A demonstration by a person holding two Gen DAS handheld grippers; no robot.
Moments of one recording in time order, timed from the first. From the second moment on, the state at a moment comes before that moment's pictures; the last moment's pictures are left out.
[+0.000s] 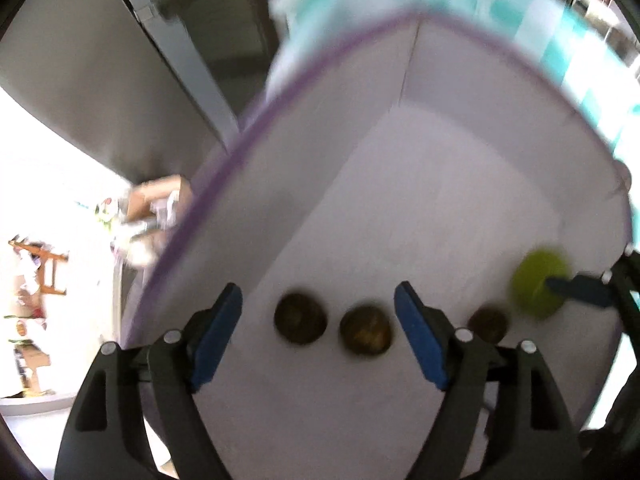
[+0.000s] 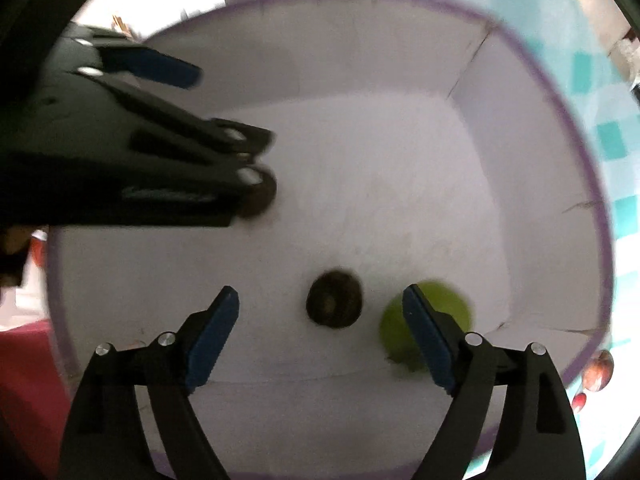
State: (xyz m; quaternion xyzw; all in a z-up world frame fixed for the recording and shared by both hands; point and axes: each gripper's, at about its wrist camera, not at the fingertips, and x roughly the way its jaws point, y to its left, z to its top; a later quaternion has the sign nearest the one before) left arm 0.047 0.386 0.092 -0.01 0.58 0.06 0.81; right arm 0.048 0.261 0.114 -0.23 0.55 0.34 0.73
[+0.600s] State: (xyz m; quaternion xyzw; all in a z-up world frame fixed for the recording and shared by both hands) left arm 0.104 0.210 0.217 0.00 0.34 -0.02 0.94; right arm 0.071 -0.050 0.130 0.06 0.46 -0.04 0.89
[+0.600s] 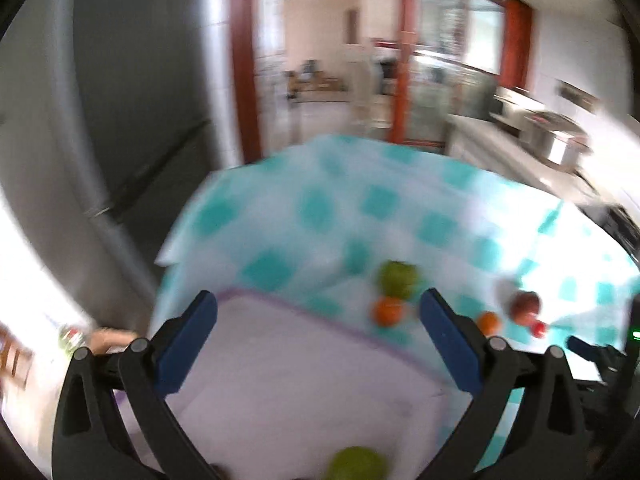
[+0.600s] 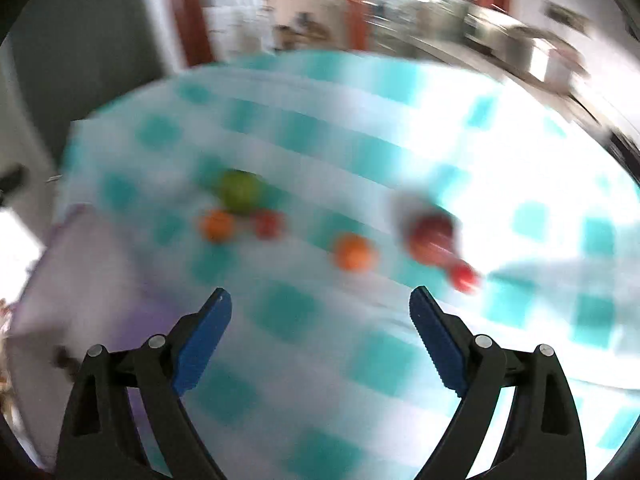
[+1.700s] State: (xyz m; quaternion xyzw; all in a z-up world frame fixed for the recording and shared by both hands) left arm 0.163 -0.015 0.128 0.18 0.43 -0.29 0.84; right arm 0.105 -0.164 0.022 0.07 0.47 -0.06 0.88
